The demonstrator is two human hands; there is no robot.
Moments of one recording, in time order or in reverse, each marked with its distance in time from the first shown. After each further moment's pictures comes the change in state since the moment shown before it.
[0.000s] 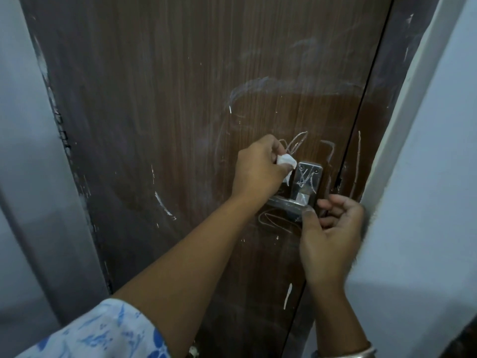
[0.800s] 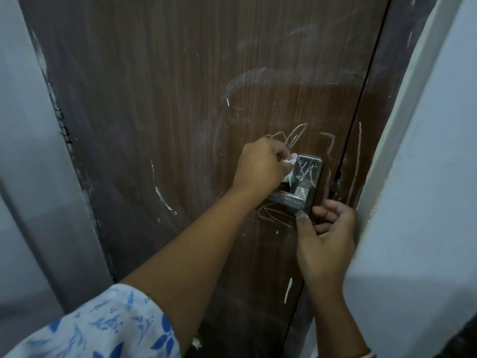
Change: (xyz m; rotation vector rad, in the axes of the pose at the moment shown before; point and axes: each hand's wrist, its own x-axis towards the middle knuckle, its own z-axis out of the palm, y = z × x) left_hand 0.005 -0.005 0.008 0.130 -0.126 0.041; right_hand -0.008 0.017 -0.008 -0.086 -0.077 0.073
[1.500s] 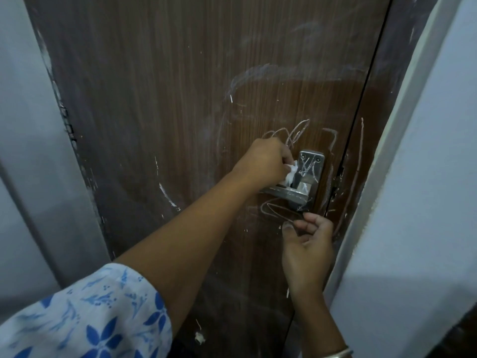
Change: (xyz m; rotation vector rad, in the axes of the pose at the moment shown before) left_hand 0.007 0.002 -0.014 0.211 -0.301 0.073; right_hand -0.027 0.021 0.018 0.010 -0.007 0.117
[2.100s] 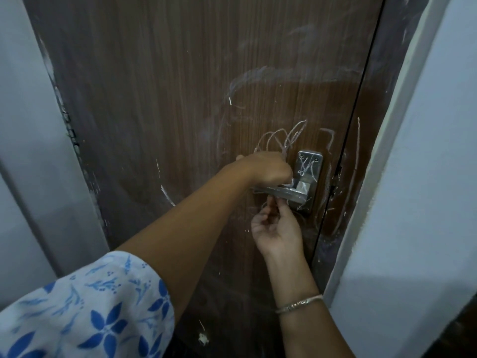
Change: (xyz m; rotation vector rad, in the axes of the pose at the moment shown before) left_hand 0.004 0.009 -0.004 0.164 -0.393 -0.222; right_hand 0.022 -0.035 0.046 1.159 -0.082 1.070
